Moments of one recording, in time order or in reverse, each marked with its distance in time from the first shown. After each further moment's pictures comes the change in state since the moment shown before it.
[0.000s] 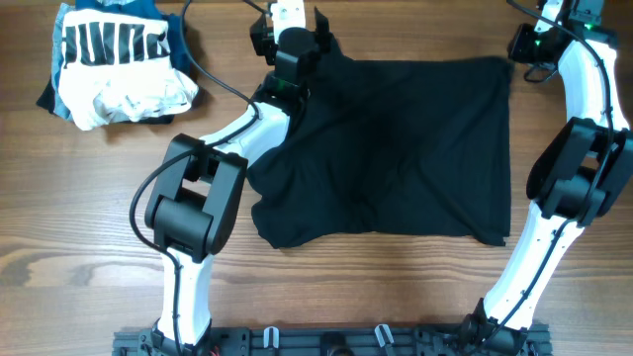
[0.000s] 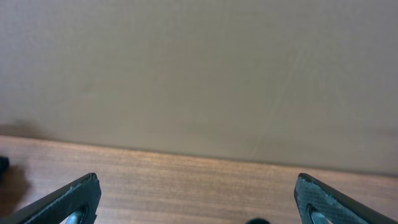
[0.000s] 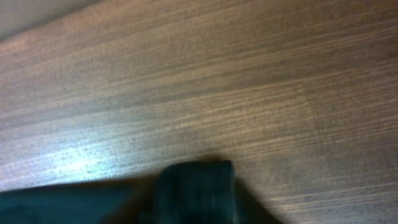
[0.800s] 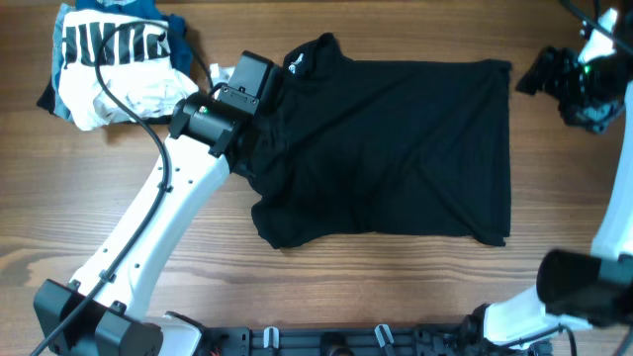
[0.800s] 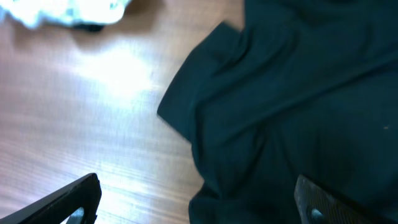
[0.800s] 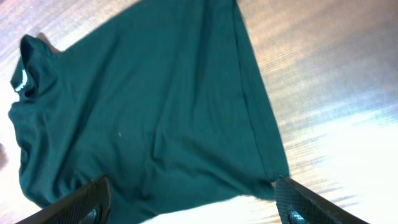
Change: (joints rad) left arm -0.017 -0.623 0.007 -1.662 0.162 -0.407; right arm 0.033 -0.660 -0.093 -0.842 0.030 0.216
